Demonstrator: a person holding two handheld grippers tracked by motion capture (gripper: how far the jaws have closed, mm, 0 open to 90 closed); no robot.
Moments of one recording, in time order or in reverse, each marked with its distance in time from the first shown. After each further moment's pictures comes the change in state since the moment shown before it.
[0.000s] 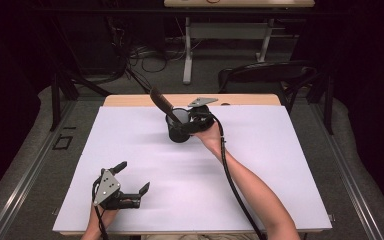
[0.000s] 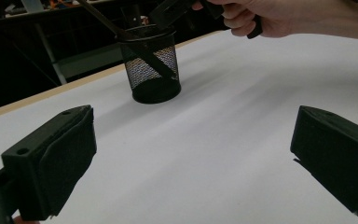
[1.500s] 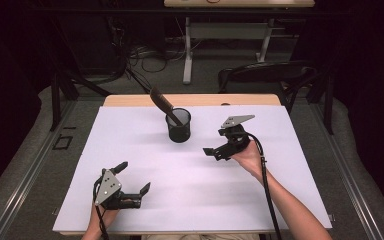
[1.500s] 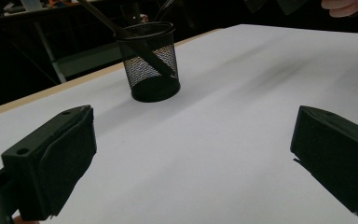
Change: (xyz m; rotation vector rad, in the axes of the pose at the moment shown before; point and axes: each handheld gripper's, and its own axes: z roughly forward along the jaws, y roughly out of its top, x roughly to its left) left arm -0.001 -0.001 0.001 0.005 0.003 -0.004; right arm -0.004 -0.051 -0.112 0.134 0.091 -0.021
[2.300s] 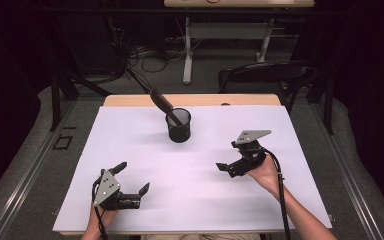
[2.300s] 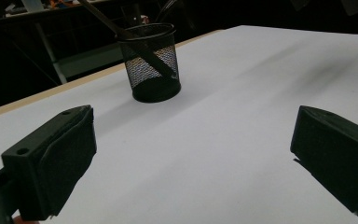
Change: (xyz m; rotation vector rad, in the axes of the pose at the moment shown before) left arm 0.000 0.000 -0.002 -0.003 -0.001 0.000; right arm 0.023 -0.034 -0.046 0.019 -0.031 -0.031
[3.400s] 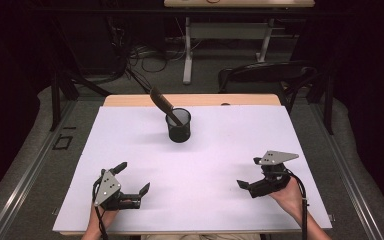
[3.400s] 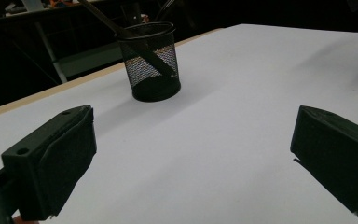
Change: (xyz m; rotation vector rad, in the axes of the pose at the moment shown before) left arm -0.001 0.000 0.000 0.006 0.001 0.008; right arm 0.012 -0.059 -0.051 -0.004 -0.099 0.034
